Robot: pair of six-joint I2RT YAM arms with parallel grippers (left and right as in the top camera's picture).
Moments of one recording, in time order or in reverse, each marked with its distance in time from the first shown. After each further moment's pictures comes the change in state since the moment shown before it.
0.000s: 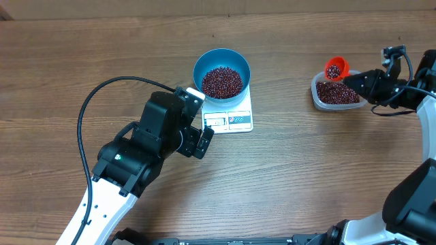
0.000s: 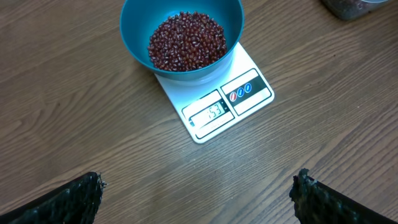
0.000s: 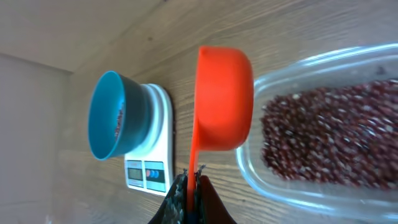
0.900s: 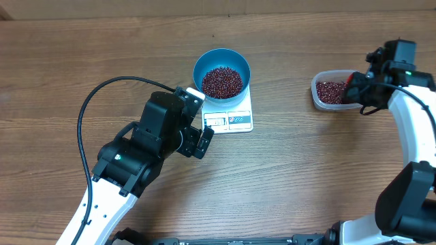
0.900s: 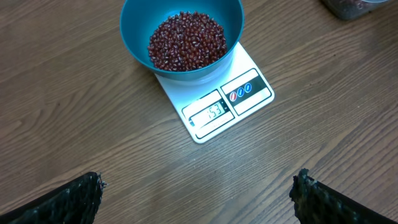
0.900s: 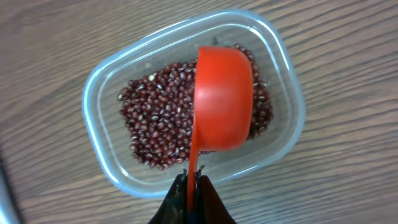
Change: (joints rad) left arm 0.000 0.000 0.000 0.000 0.000 0.000; right arm 0.233 -0.013 0.000 -0.010 0.779 0.189
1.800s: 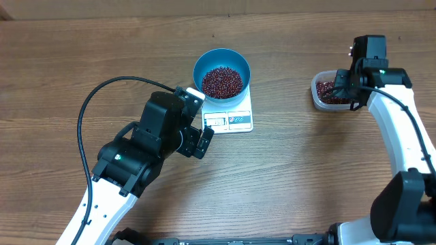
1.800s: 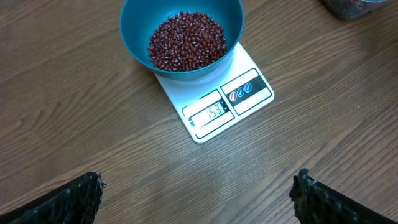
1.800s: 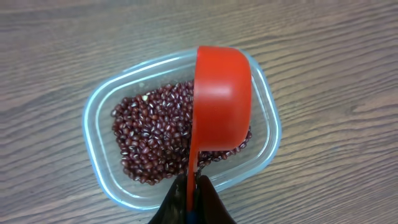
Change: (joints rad) left arm 0.000 0.000 0.000 0.000 0.000 0.000; right arm 0.140 -0.034 0.000 0.034 0.266 0.011
